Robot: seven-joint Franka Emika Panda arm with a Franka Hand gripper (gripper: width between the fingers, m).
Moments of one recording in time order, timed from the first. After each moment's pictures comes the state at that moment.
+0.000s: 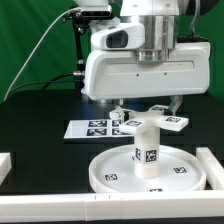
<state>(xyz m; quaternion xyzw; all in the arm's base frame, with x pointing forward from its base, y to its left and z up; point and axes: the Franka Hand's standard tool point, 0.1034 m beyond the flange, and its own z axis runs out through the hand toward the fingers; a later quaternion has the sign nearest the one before) 0.559 0.040 0.098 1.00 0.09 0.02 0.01</state>
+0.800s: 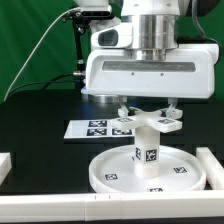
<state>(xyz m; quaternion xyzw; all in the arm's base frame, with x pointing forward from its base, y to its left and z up) 0.561 0.040 0.097 0.98 -0.21 0.04 0.00</state>
